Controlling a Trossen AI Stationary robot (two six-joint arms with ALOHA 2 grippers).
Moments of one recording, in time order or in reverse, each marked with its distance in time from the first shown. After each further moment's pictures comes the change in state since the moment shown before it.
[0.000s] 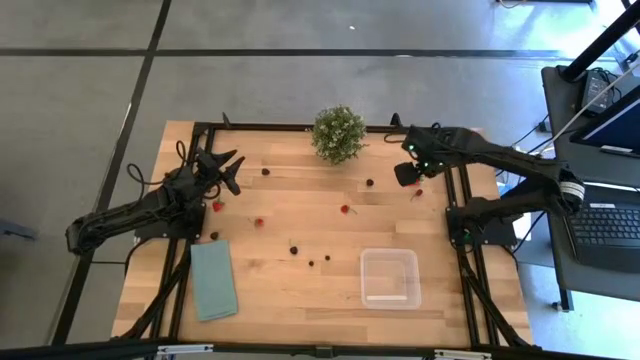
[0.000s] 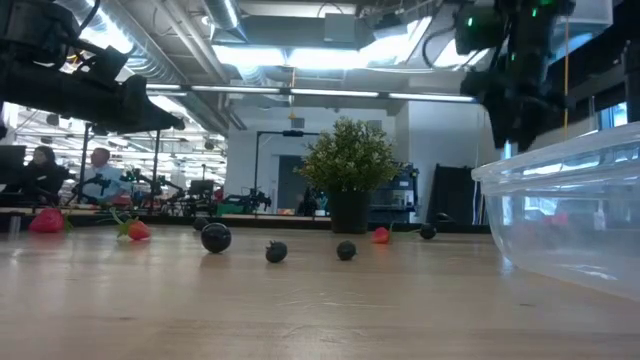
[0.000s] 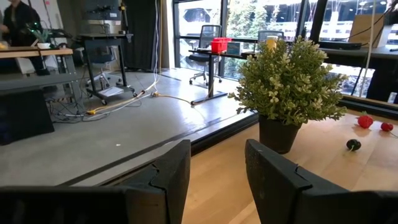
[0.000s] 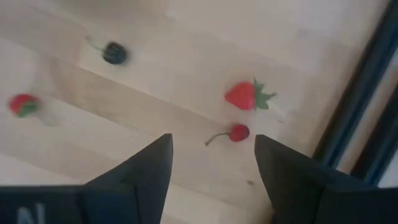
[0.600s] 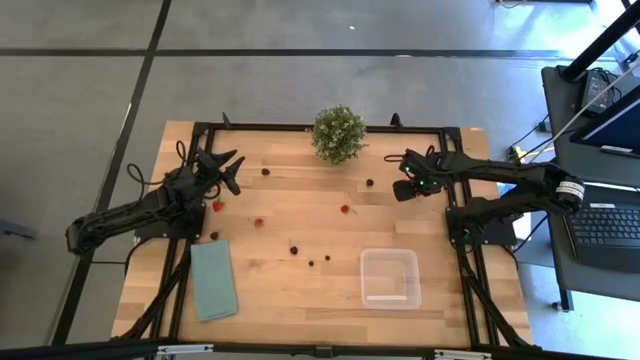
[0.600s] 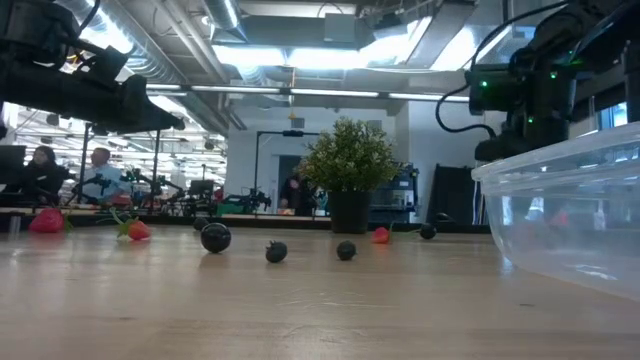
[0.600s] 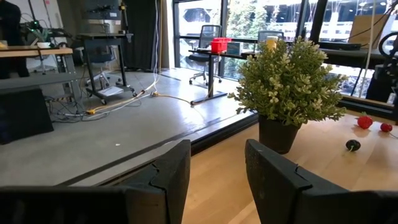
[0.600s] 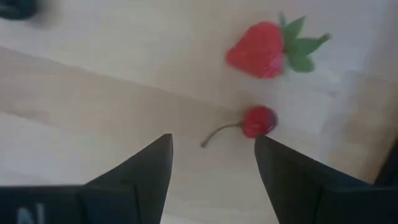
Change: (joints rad) left arm 0.000 0.000 0.000 0.000 0.000 -0.004; right arm 0.000 0.002 -0.373 0.319 -0.038 0.130
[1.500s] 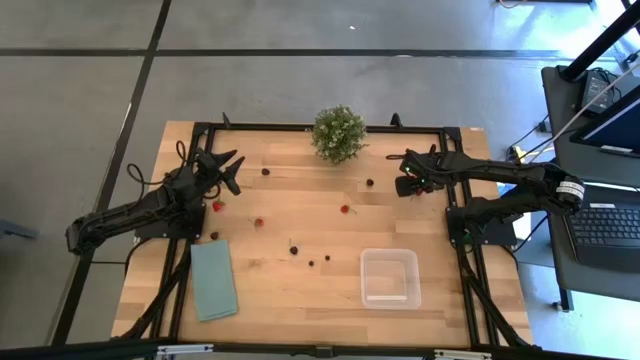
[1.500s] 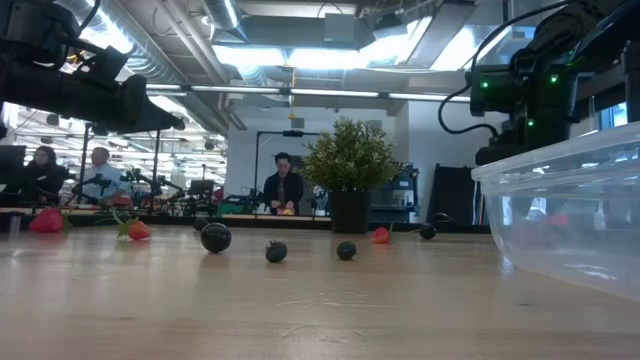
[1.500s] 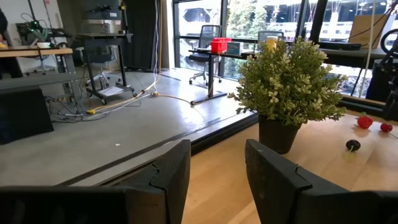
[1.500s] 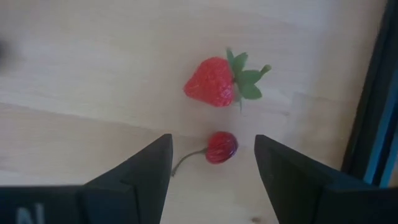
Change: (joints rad) left arm 0.000 0.000 0.000 0.000 0.000 0.000; right arm -0.001 0.000 0.000 -0.013 0.145 0.057
